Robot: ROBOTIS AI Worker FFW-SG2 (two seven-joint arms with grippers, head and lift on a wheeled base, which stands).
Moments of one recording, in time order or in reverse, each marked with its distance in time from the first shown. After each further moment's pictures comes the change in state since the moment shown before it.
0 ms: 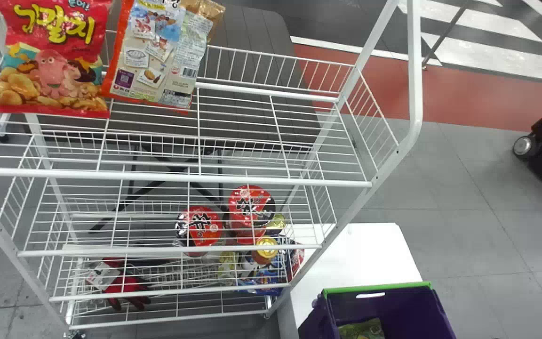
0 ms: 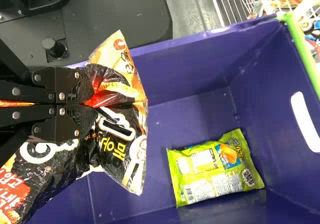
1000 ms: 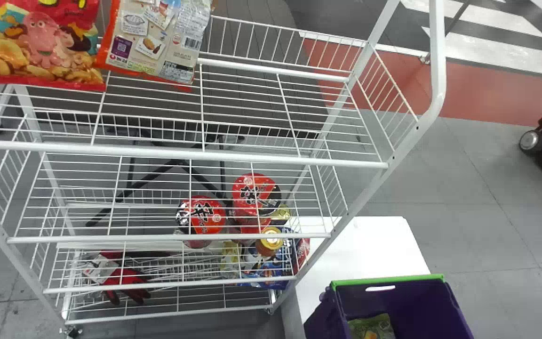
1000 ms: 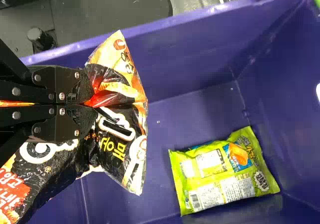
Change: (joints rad) left arm 0.008 0.003 0.002 -0.008 0.001 -0.009 0.005; right arm 0.001 -0.001 -0.004 -0.007 -0.008 0.024 0.000
